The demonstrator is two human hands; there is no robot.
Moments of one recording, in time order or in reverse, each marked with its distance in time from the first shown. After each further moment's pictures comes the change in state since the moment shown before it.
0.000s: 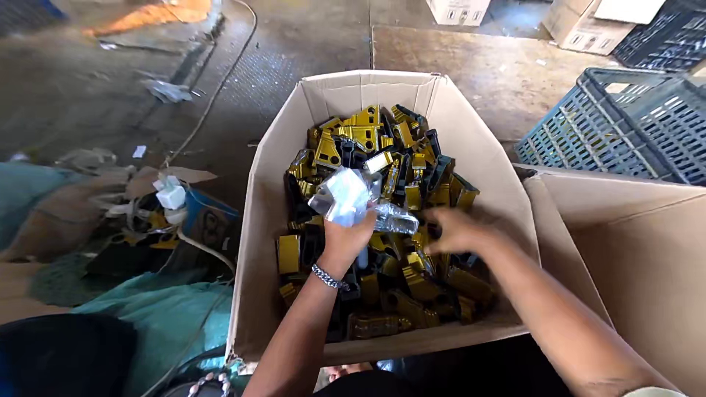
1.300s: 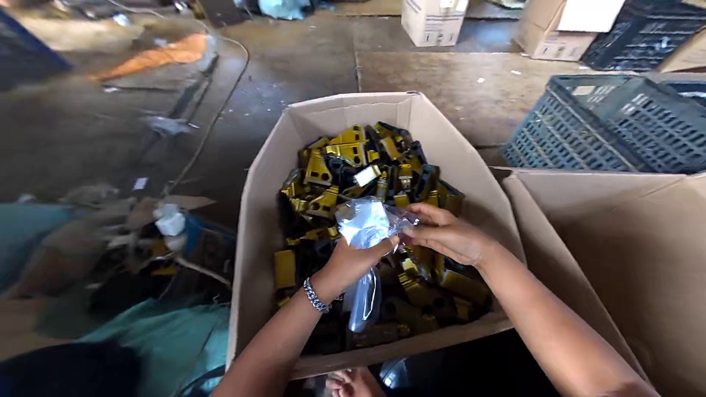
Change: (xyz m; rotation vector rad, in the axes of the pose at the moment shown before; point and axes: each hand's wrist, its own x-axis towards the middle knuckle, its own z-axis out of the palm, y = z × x) left_hand -0.016 0.036 -0.001 -0.156 -0.458 -0.371; right_hand -0.044 -0.030 -0.002 1.012 0.040 -0.343
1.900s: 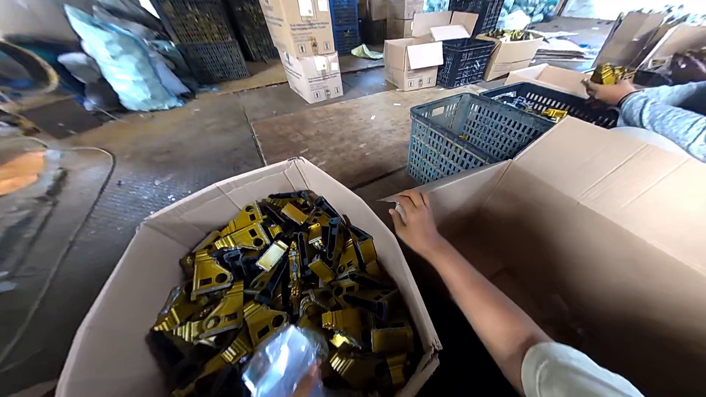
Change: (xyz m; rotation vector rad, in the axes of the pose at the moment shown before) left_hand -0.040 -0.037 0.046 0.252 -0.008 0.104; right_hand -0.030 0.015 -0.161 -1.027 0.950 -0.247
